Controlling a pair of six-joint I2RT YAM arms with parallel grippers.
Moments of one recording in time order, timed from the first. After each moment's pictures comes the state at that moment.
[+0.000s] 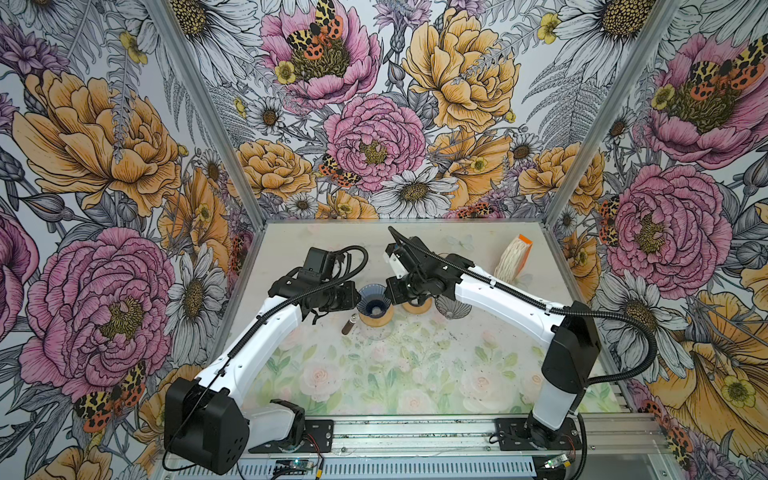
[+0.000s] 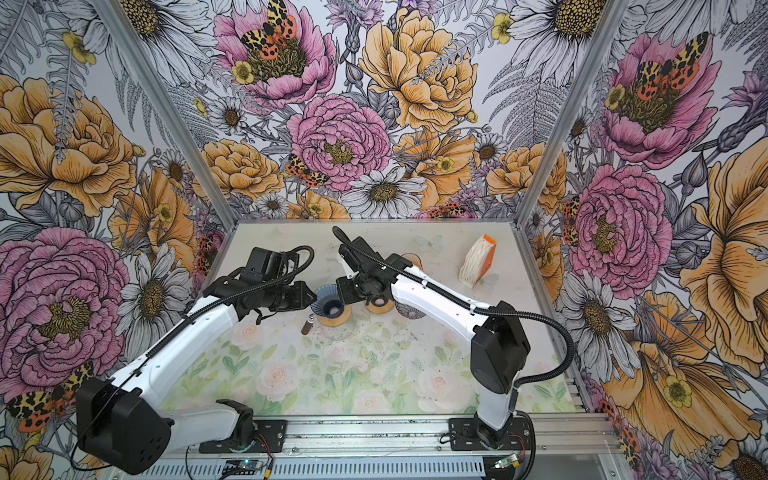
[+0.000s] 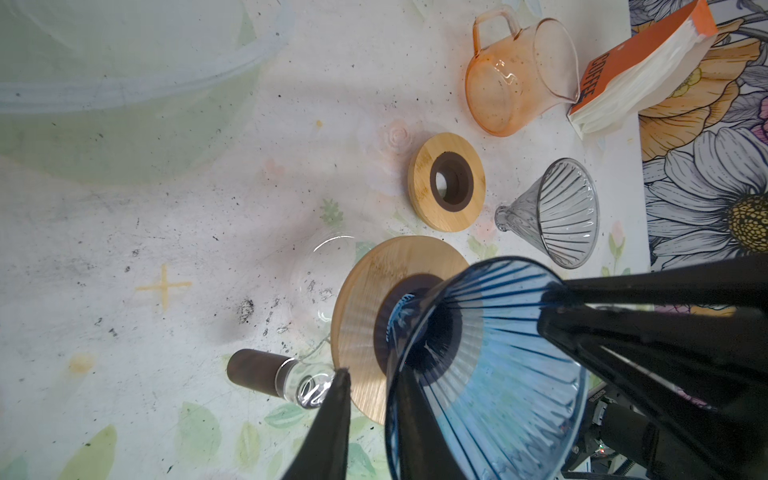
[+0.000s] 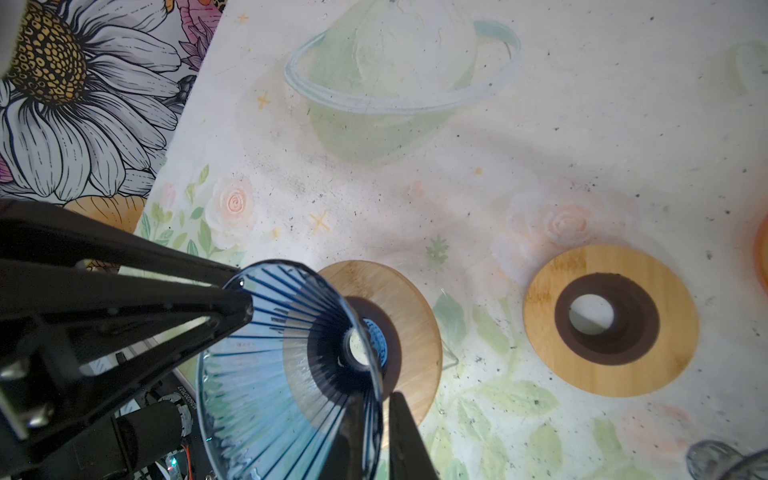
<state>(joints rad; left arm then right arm) -0.34 1.25 1.06 -0.76 0.28 -0.39 0.81 1.79 1.61 -0.75 -0.17 0.43</state>
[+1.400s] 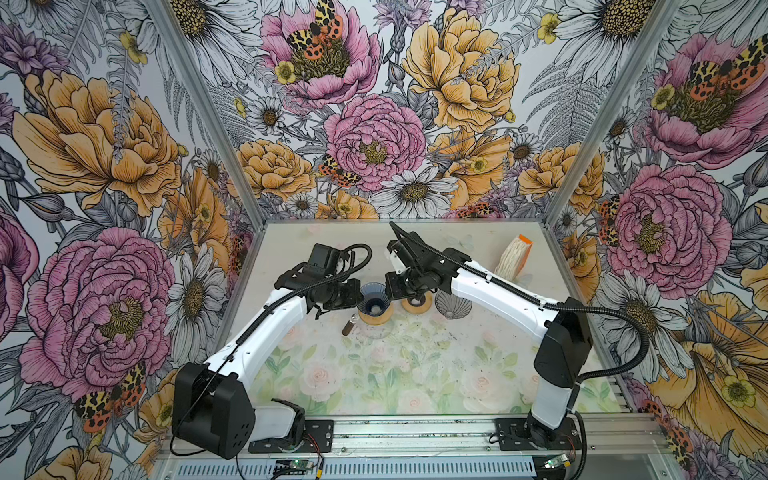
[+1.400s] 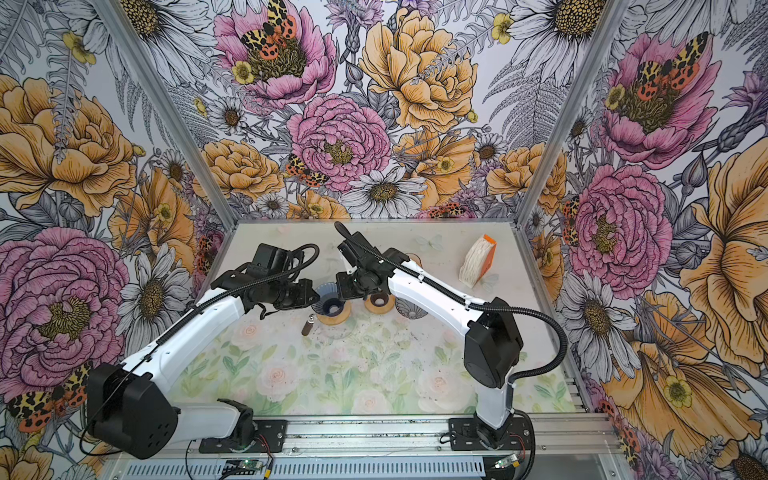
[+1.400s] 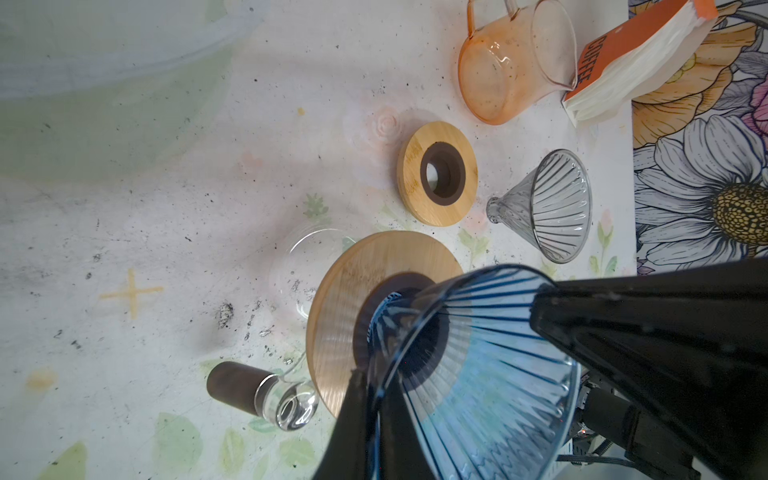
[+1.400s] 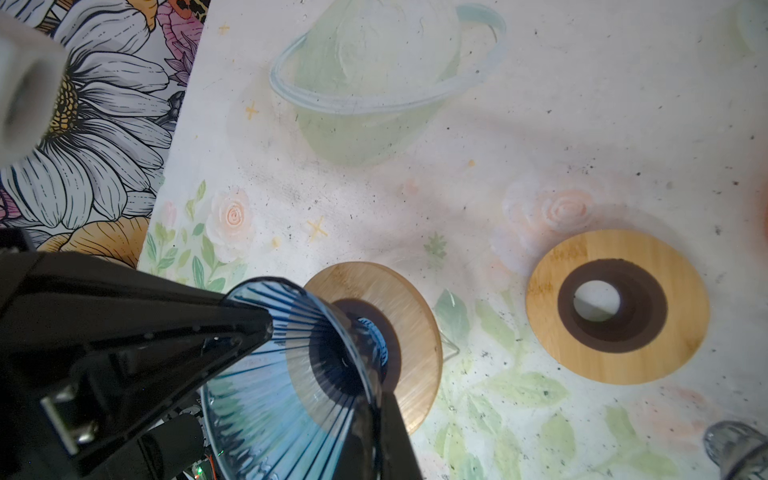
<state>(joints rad) -0.34 1.33 1.10 -0.77 0.33 -0.39 0.81 1.84 1.69 -0.82 -0.18 0.50</state>
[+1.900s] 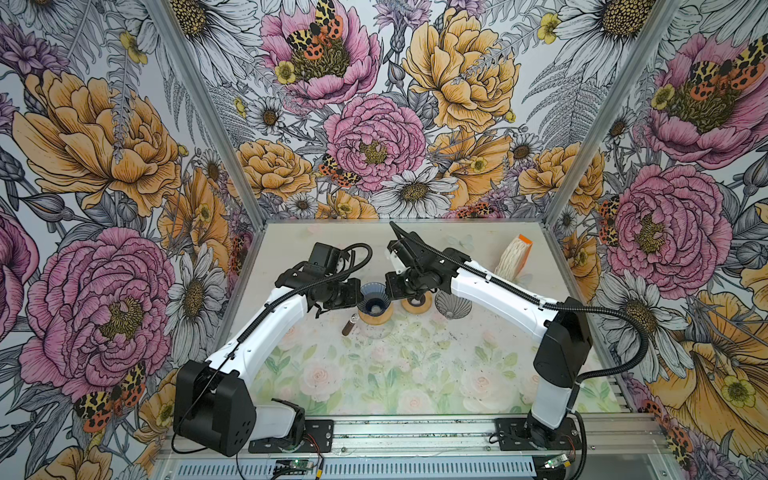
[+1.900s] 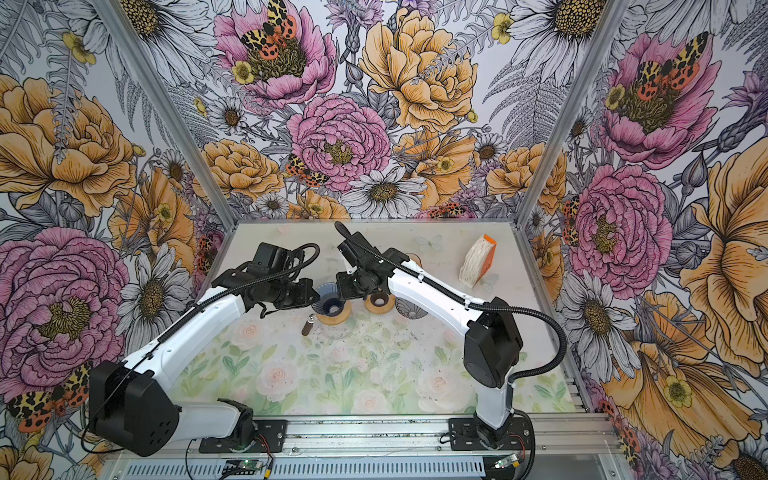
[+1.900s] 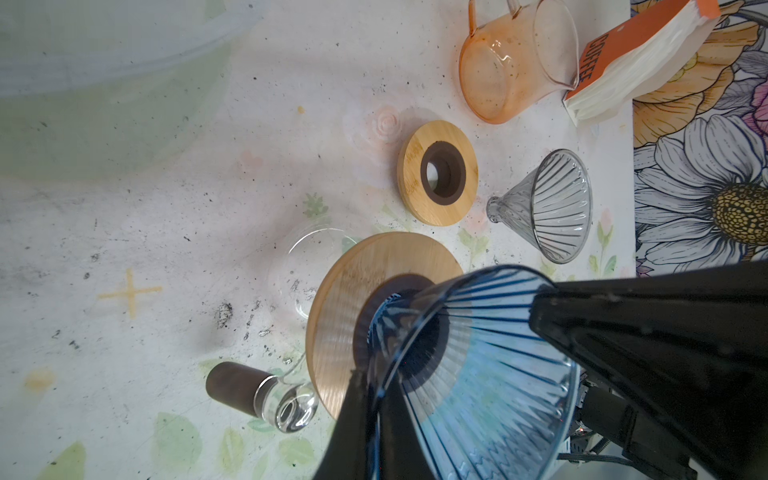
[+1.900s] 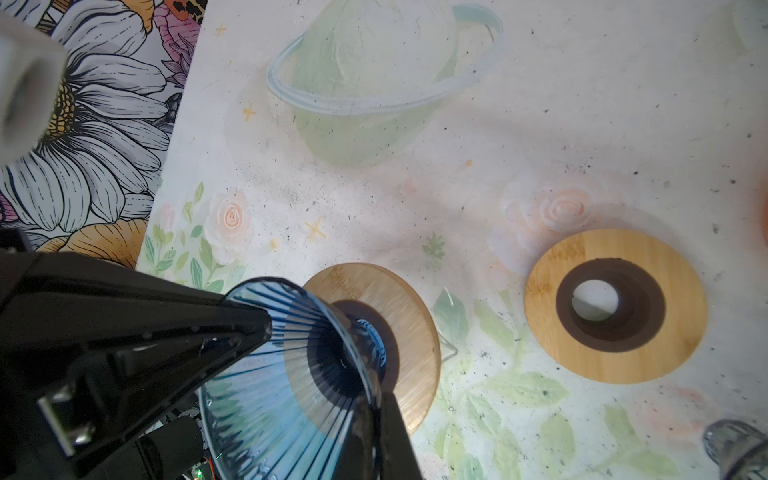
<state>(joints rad) -0.34 1.34 1.11 -0.78 0.33 -0.39 0.81 1.84 1.68 -0.82 -0.18 0.51</state>
